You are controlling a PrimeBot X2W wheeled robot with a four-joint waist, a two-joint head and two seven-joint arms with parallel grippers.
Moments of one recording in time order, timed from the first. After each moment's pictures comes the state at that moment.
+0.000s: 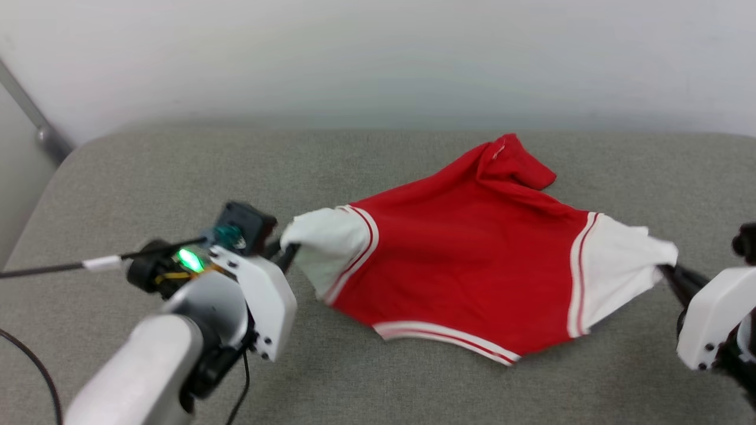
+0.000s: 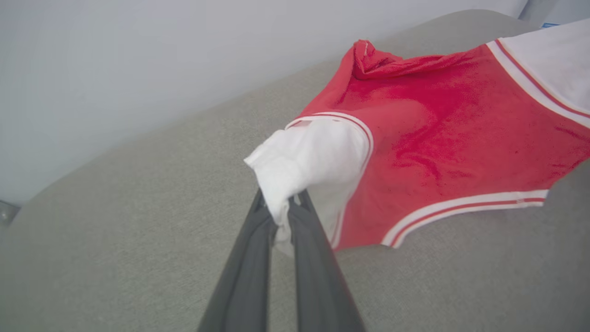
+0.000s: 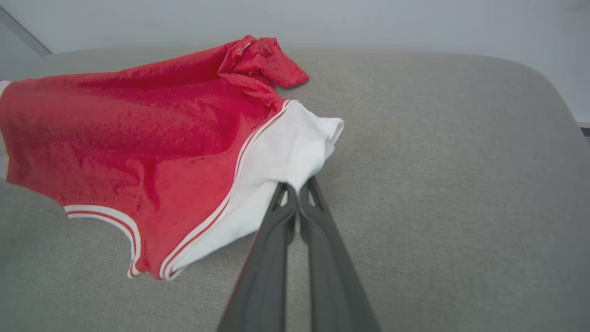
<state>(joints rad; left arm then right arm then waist) -0.42 0.51 -0.57 -0.01 -0.53 0.03 0.43 -0.13 -0.27 -0.11 -0.09 0.39 0.13 0.71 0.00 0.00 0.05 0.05</state>
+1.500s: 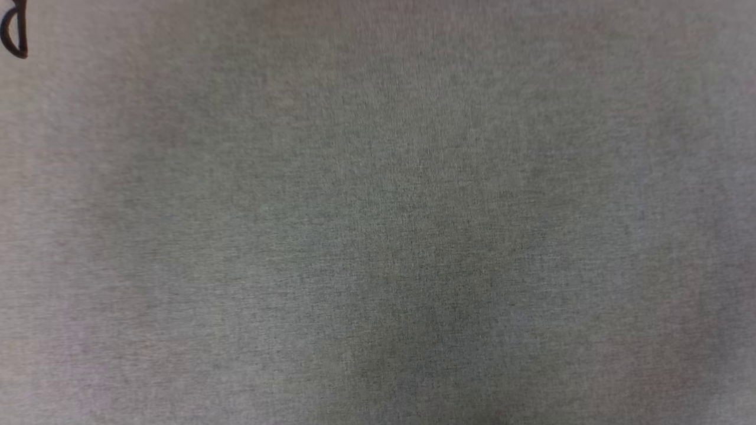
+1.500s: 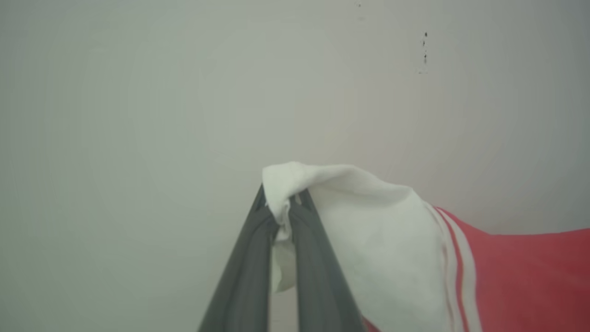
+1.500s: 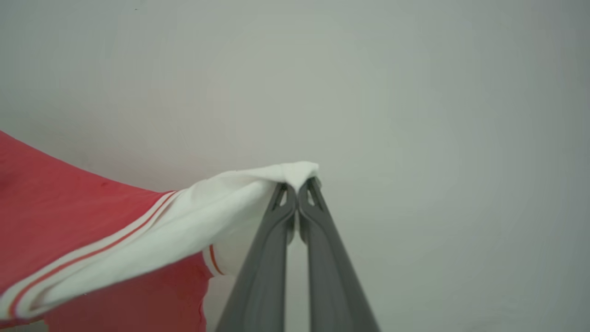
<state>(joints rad) -1.58 0.41 -0.30 0.62 -0.44 0.03 -0.01 -1.54 -0.44 0.20 0.55 0.33 0.13 0.19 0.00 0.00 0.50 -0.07</state>
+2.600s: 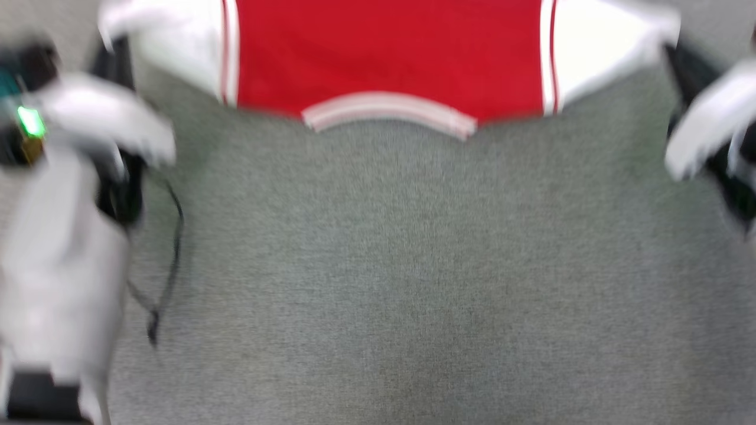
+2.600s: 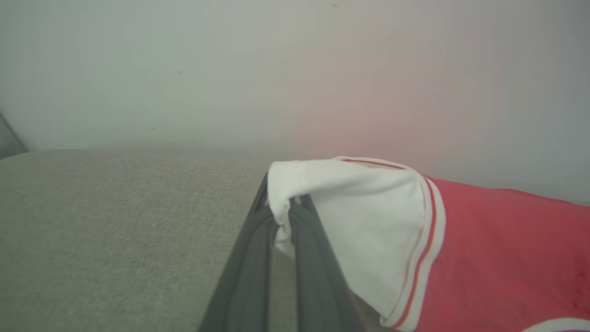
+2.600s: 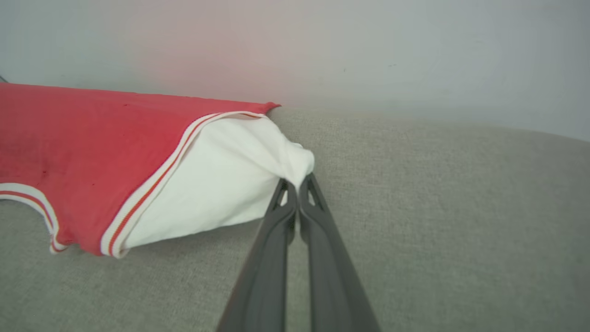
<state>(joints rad) -0.94 0.35 -0.23 0.85 -0.60 -0.09 -0.26 -0.88 -0.44 0.36 0.64 0.60 0.13 0.05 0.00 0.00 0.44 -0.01</state>
